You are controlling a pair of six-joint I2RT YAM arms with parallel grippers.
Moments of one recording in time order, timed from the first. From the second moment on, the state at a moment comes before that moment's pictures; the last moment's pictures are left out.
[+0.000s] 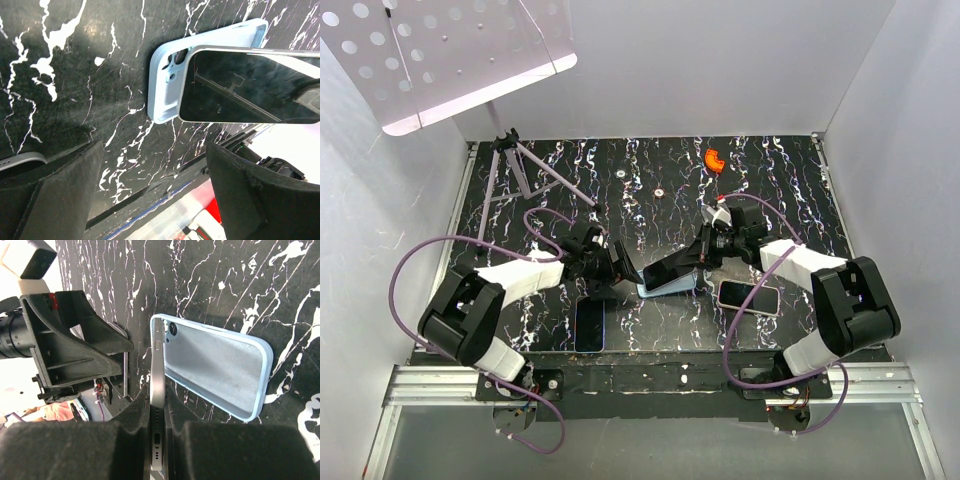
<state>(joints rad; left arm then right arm) -0.55 1.50 0.74 -0.23 0.40 -0.93 0.36 1.50 0.74 -0.02 -0.73 0.68</state>
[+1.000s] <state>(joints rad) -0.55 1.67 0.84 -0.08 0.38 -0.95 0.43 1.68 0.72 0.25 -0.74 0.80</state>
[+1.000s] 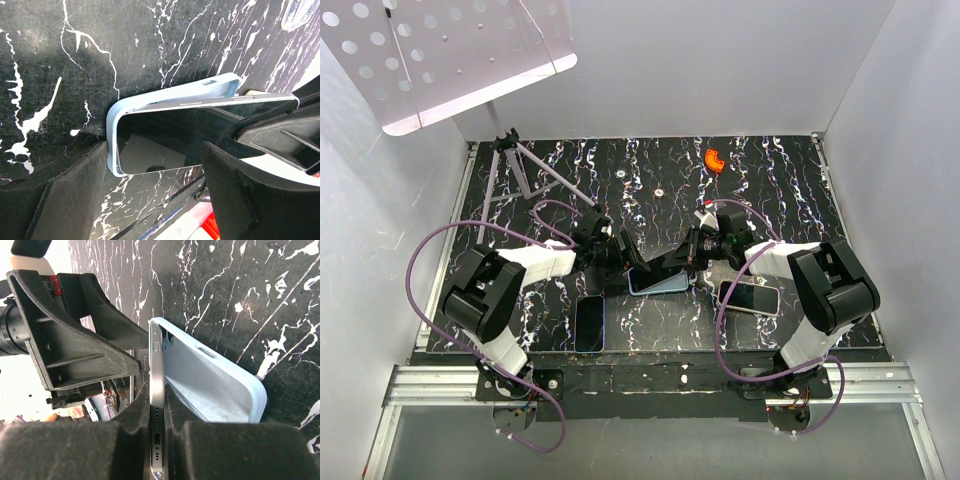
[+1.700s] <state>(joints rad) -0.58 1.54 0.85 -0.25 0.21 -0.89 0.50 1.75 0.59 0.62 -0.67 0.97</state>
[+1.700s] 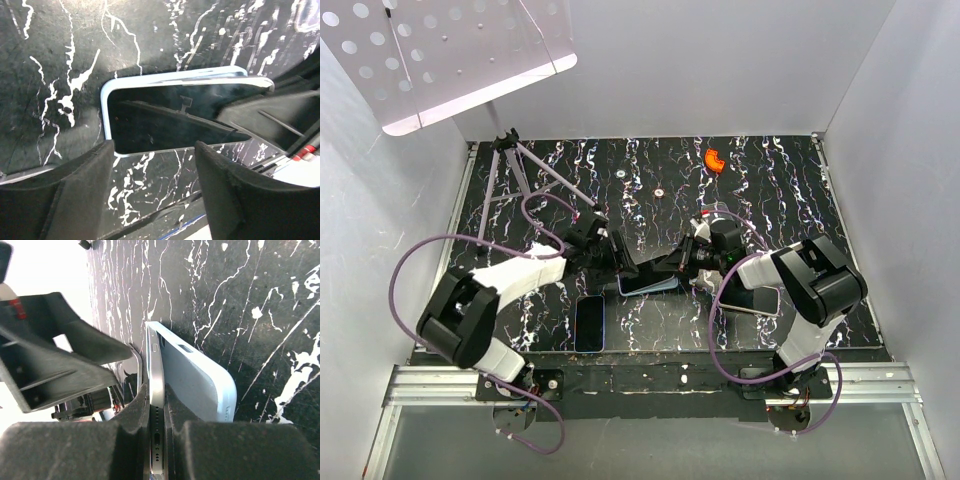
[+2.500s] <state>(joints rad) -0.64 1.60 0.87 -0.28 0.17 -0.85 0.55 1.79 0.65 0.45 -0.62 0.96</state>
